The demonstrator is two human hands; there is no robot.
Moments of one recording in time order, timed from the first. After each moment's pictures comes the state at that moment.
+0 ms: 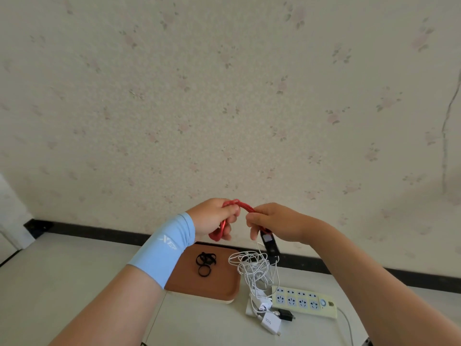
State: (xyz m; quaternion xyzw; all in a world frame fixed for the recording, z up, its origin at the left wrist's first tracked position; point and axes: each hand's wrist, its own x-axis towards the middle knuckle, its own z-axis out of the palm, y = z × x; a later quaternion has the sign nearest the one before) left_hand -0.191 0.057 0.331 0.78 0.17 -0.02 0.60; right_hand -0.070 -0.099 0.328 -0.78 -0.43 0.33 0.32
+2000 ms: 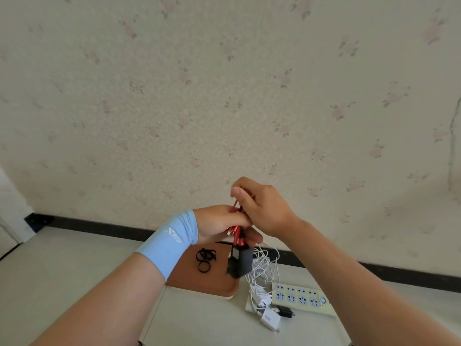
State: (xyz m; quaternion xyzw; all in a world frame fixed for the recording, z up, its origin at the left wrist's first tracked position) left_hand -0.188 0.045 0.325 0.73 0.10 -0.14 0.66; right_hand -0.089 -0.070 0.323 -0.73 -0.52 0.03 0.44
